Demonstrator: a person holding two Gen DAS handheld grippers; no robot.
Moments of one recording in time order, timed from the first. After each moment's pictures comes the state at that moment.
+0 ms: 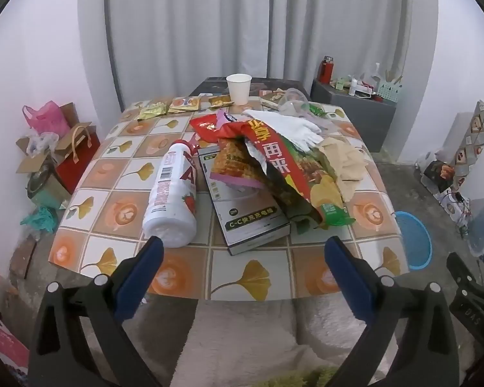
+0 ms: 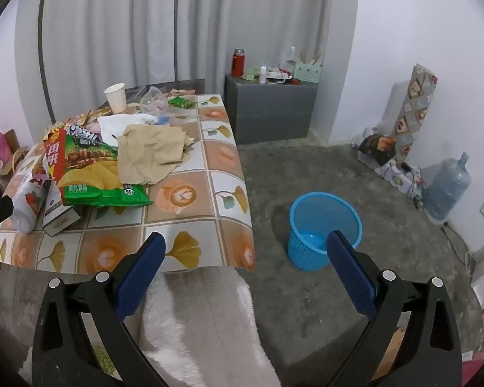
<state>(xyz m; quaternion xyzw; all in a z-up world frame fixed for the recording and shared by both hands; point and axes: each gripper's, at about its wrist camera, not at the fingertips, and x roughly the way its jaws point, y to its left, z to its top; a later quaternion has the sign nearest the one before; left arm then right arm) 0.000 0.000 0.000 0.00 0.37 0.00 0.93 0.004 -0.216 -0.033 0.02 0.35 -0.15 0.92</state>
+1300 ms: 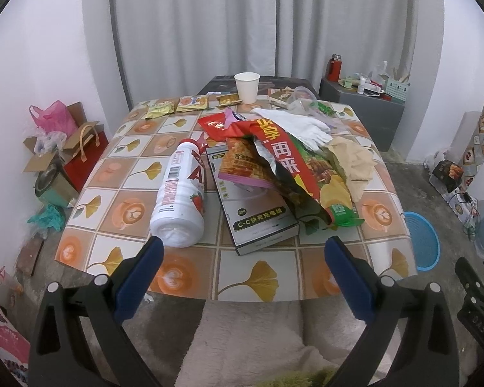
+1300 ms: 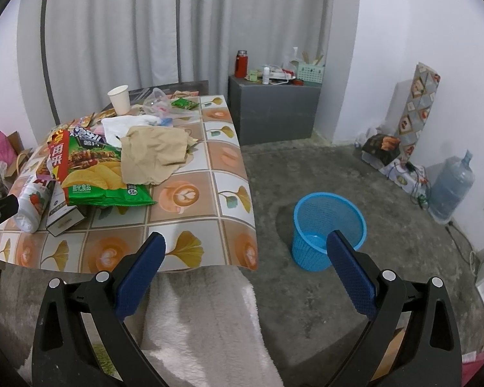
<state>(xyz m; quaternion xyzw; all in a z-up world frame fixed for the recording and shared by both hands) 0.001 0.007 -0.002 0.00 0.38 0.01 0.93 0.004 -0.221 -0.039 0.02 0.35 -0.14 0.93</state>
